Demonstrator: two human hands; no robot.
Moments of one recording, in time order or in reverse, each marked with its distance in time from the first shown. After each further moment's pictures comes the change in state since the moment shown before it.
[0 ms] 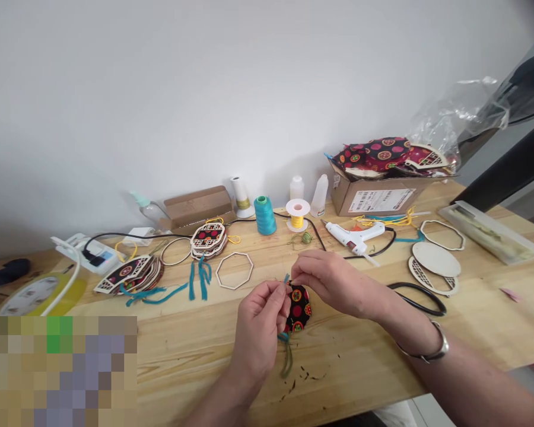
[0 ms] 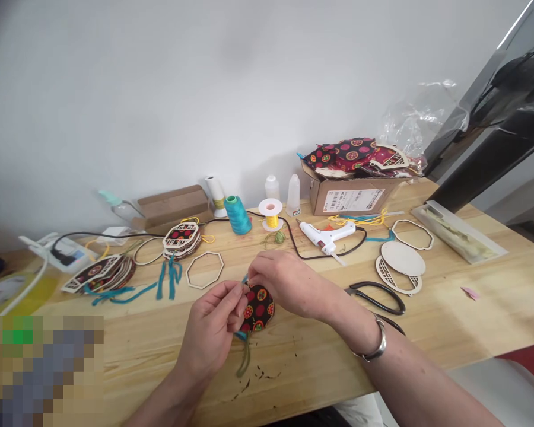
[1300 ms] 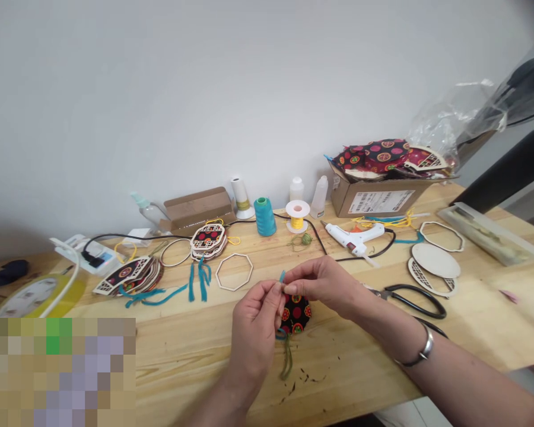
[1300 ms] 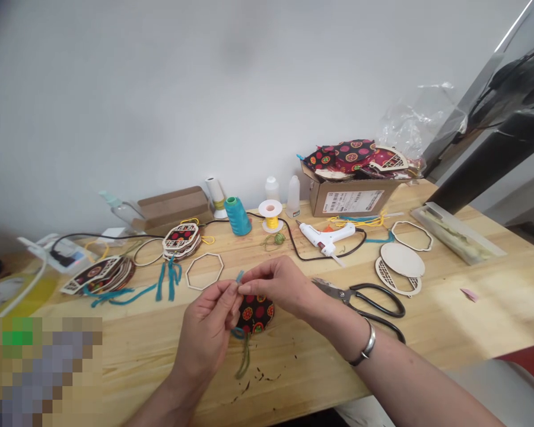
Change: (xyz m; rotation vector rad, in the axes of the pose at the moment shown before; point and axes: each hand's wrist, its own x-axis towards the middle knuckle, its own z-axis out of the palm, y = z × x) left_hand 0.002 -0.005 -0.007 0.110 0.013 0.110; right_hand 0.003 0.002 0.027 1.069 0.010 0.586
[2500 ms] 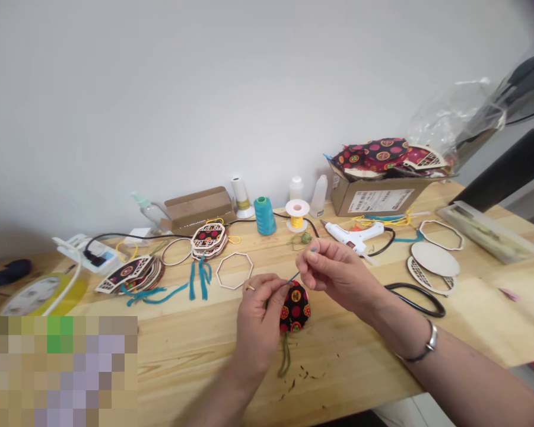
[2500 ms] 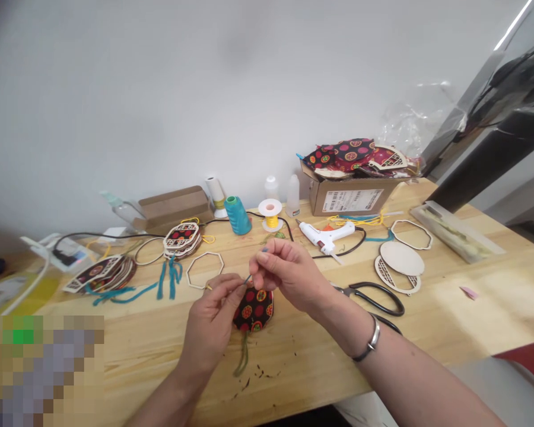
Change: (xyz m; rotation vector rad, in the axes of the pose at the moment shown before) left_hand 0.004 0.009 0.000 0.418 0.085 0.281; right_hand -0.009 -0.015 -0.003 0.427 -0.023 -0.212
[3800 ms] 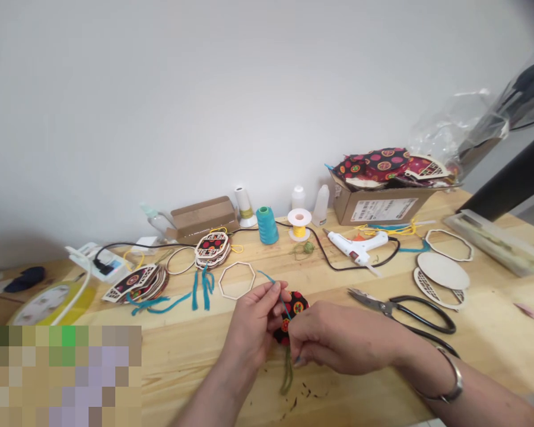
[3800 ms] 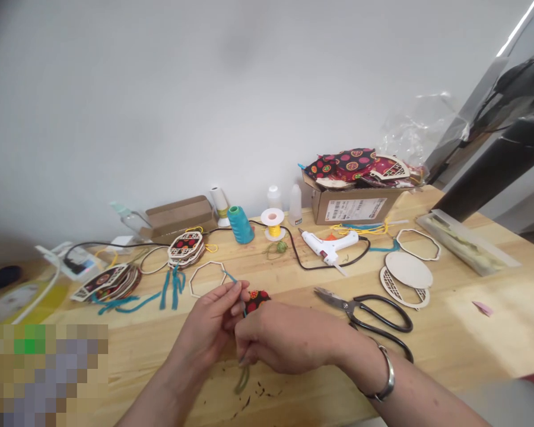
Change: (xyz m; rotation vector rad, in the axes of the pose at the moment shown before) left_hand 0.017 0.004 -0.001 -0.660 -0.111 -0.628; right_hand -0.021 -0.010 0.011 -1.201 -0.657 0.010
